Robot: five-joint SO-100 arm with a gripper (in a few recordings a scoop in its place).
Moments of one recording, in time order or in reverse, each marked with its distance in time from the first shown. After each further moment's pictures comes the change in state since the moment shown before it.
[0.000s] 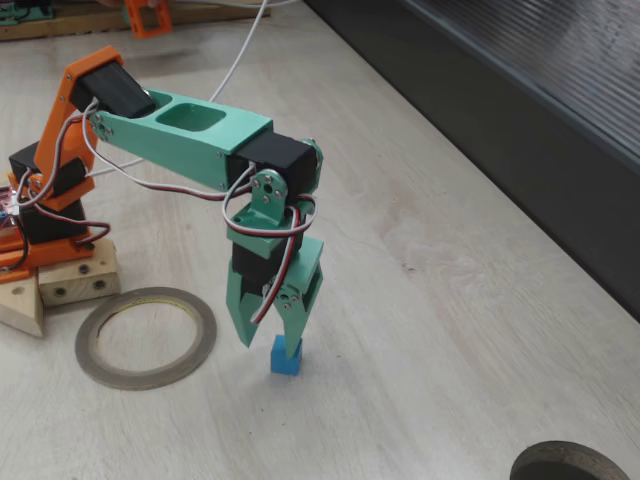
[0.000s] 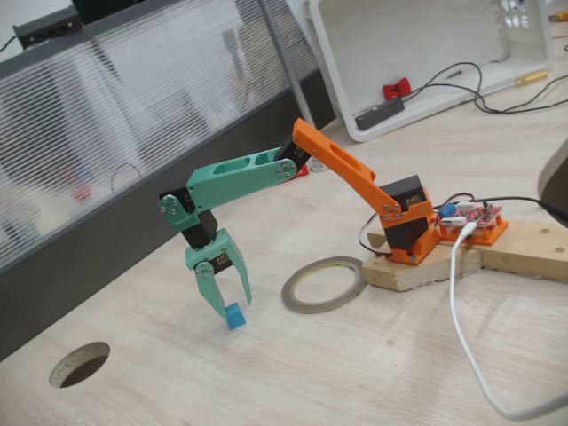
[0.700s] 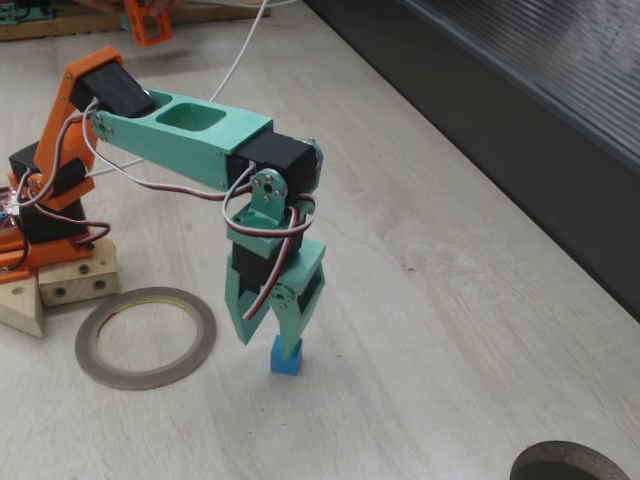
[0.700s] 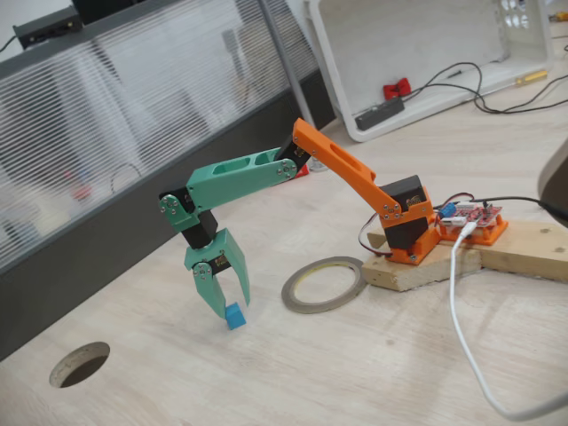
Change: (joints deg) arm 0.0 0.0 0.0 0.0 6.8
